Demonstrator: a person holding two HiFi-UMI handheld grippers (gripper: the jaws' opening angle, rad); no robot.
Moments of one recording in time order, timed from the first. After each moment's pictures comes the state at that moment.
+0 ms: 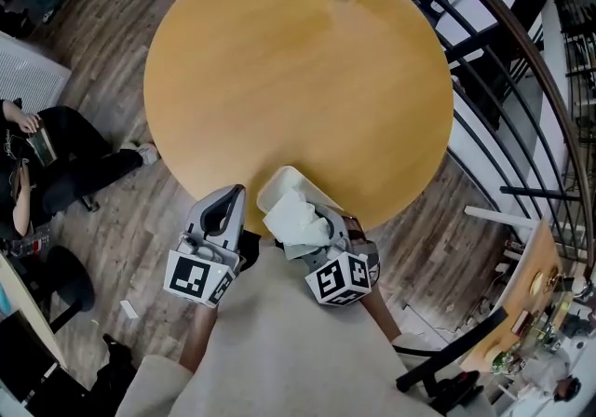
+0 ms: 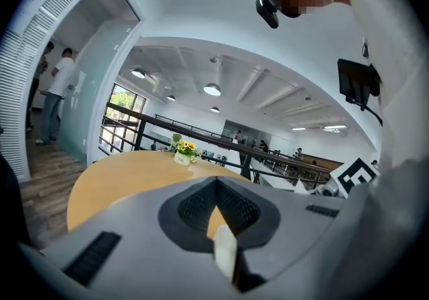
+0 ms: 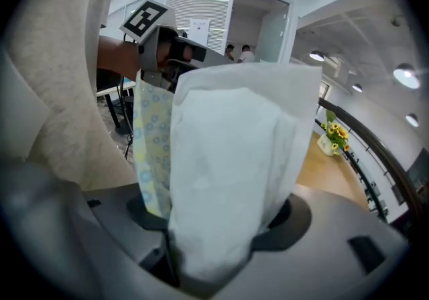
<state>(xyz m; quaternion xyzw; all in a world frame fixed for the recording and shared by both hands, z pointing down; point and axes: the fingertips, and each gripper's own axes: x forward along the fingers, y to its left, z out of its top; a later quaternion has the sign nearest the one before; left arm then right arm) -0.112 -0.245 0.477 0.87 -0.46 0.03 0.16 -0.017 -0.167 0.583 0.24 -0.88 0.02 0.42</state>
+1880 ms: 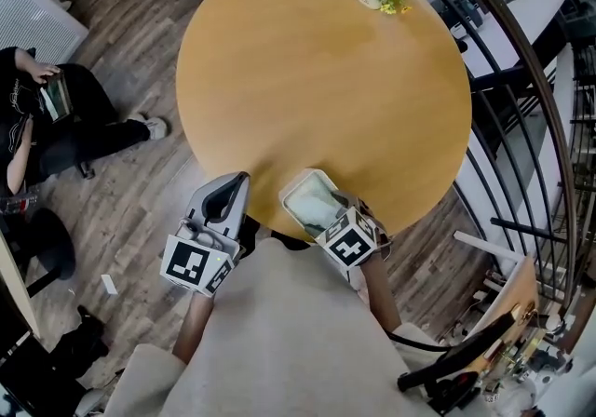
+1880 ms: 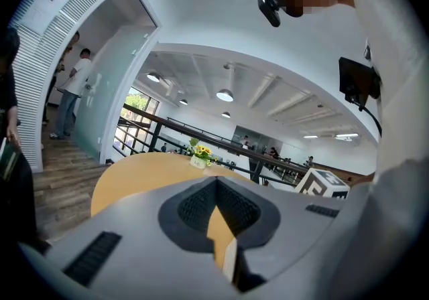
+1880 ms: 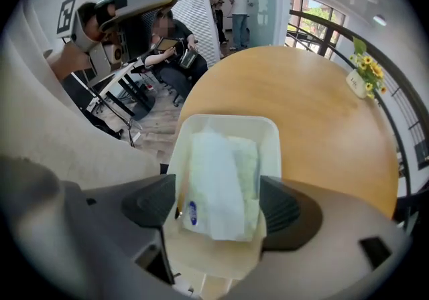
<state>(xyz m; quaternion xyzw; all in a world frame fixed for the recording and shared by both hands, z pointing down) -0.164 -0.250 0.479 0.85 -0.50 0.01 0.18 -0.003 -0.184 0.648 0.15 -0.78 0.20 0.57</state>
